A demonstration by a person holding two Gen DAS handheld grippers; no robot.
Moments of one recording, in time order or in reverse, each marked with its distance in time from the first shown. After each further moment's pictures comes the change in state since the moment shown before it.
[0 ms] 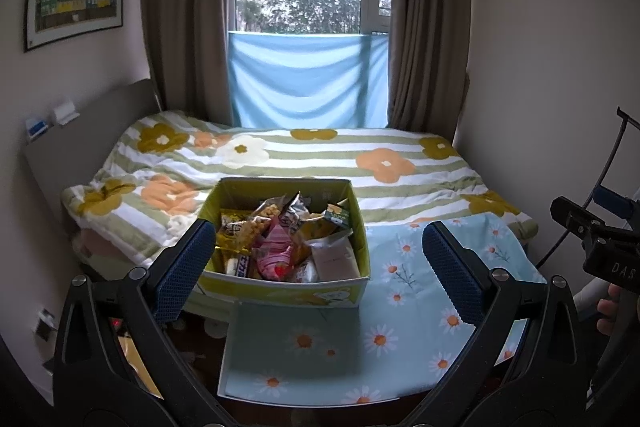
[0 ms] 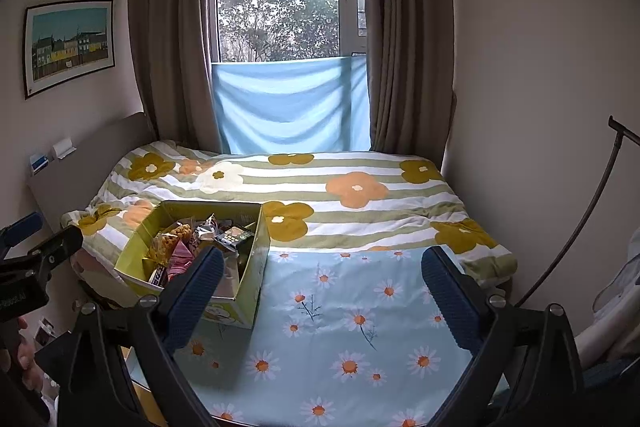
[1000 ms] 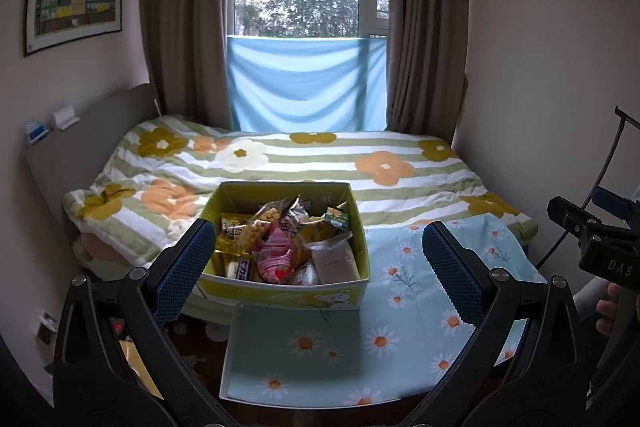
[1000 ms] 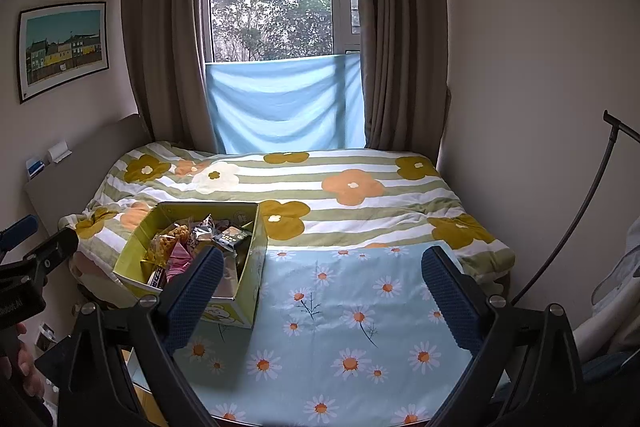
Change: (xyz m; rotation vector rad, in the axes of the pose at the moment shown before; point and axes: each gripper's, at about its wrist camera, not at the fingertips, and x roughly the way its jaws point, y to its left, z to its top) left arm -0.003 -0.001 -0.001 0.007 -0.012 -0.001; right arm -0.003 -0.001 -0.001 0.012 0.005 -0.016
